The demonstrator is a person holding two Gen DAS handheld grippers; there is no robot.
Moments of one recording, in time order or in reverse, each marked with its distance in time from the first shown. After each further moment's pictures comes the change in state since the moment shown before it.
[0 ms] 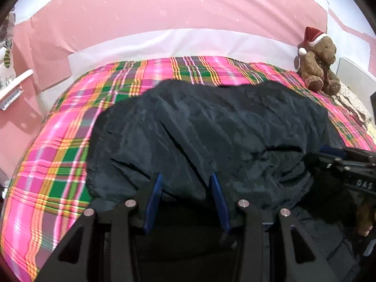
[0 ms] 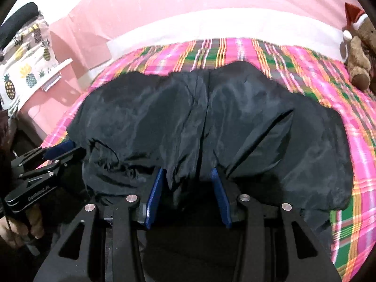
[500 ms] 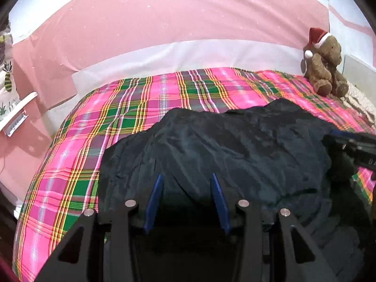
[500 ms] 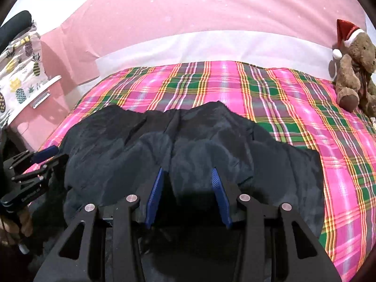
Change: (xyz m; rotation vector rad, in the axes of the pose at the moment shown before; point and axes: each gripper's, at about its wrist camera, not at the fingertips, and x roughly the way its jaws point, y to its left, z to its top) left arm 0.020 -0.003 0.040 0.056 -0.042 0.065; right arm 0.001 -0.030 0.044 -0.009 -0.088 -0.079
